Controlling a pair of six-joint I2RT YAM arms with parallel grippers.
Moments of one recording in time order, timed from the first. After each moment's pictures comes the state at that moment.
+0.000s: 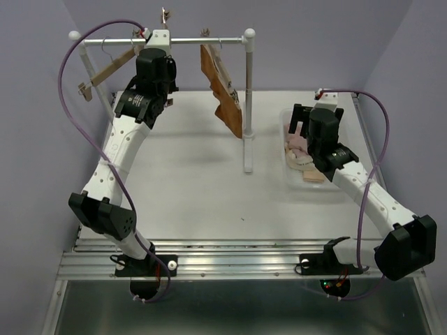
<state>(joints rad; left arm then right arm) -0.34 1.57 1.85 -0.57 -0.35 -0.10 0.37 1.25 1.05 -0.07 0.56 0.14</state>
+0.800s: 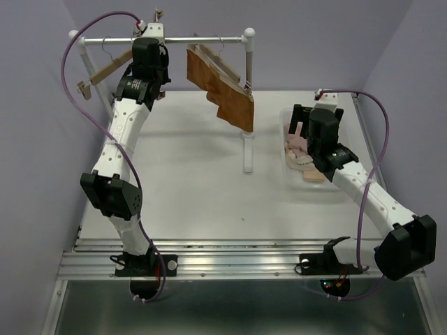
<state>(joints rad) -0.22 1.79 2.06 -0.61 -0.28 -0.04 0.37 1.24 1.05 -0.07 0.56 0.14</state>
